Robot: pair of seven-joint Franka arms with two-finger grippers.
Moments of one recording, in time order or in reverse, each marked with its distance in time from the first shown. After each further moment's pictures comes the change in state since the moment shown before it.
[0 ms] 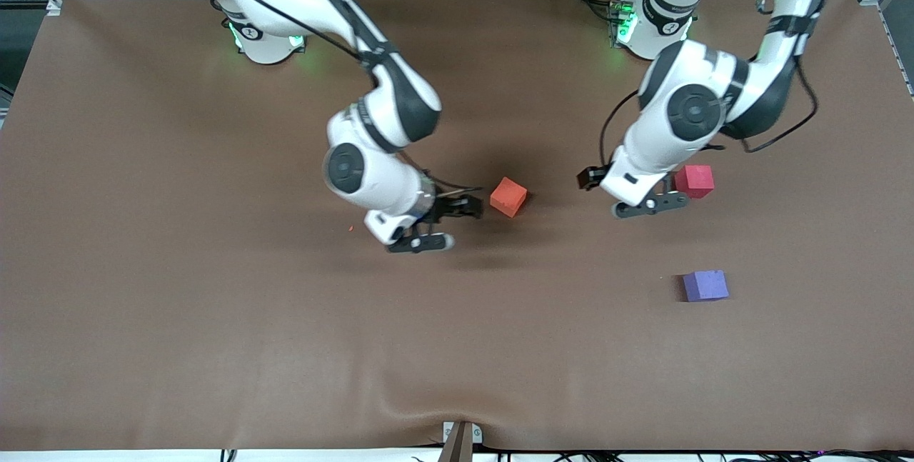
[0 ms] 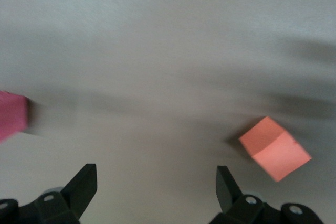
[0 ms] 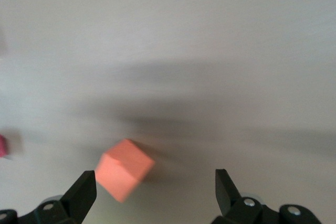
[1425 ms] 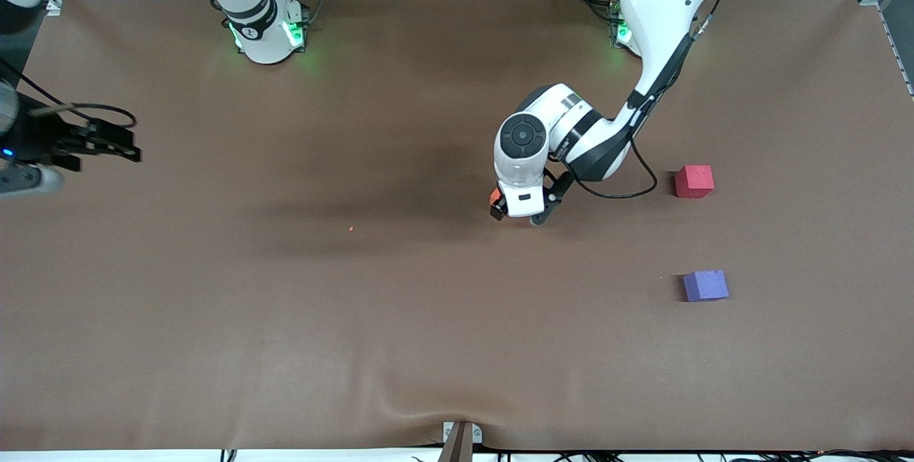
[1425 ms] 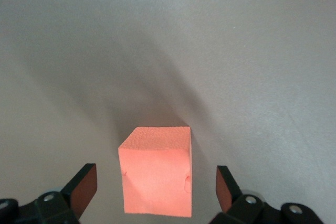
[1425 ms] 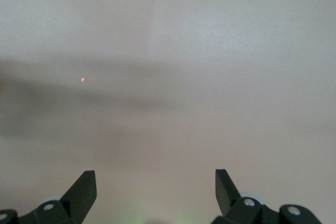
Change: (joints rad) left arm -0.277 0.380 -0.001 0.245 0.204 0.095 -1.069; right arm -0.743 -0.506 0.158 0.004 -0.485 -0.704 -0.465
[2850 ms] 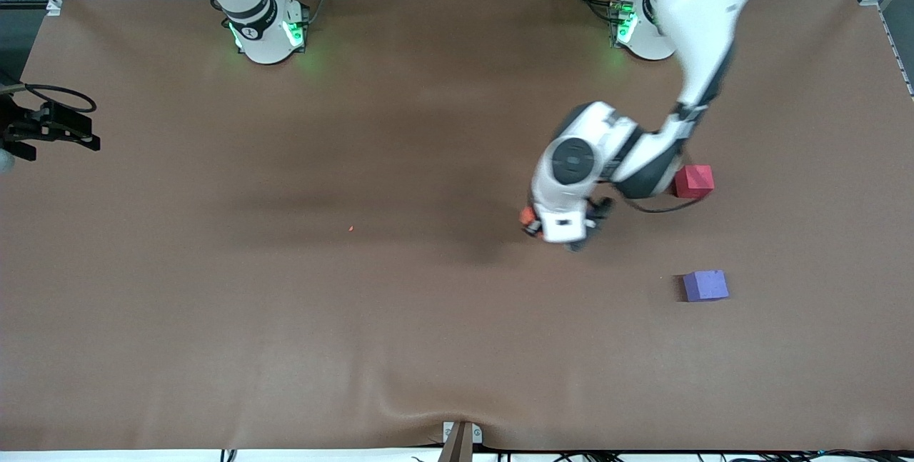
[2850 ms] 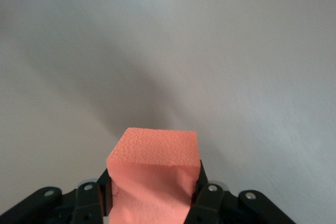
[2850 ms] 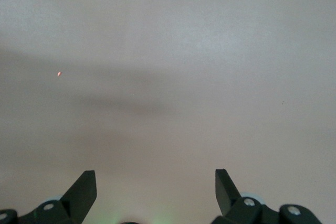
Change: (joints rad) left arm 0.213 -0.083 -0.012 0.018 0.002 -0.102 0.339; right arm 0.088 -0.038 -0.152 -0.039 -0.025 0.031 -0.096
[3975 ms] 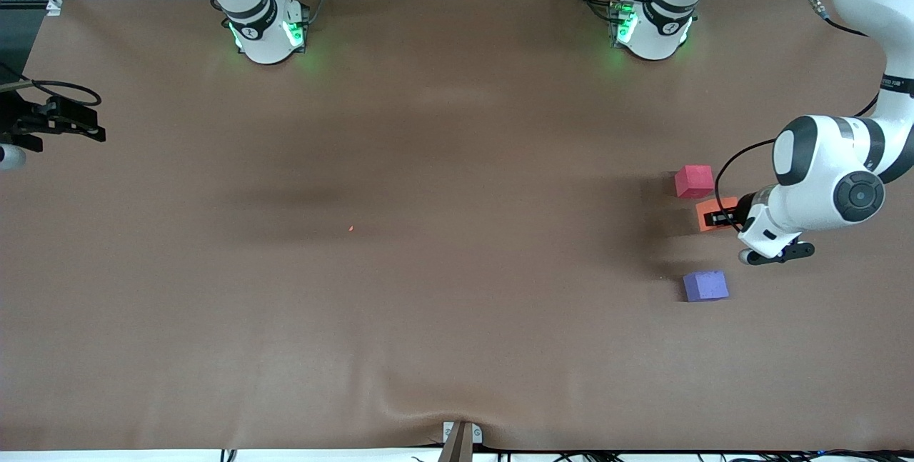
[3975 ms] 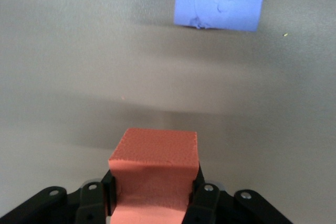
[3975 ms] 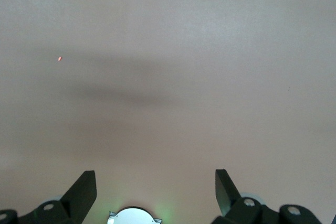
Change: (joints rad) left arm 0.656 -0.098 -0.079 -0.251 0.000 0.072 1.224; right arm 0.005 0.000 -0.002 0.000 -0.002 -0.060 0.002
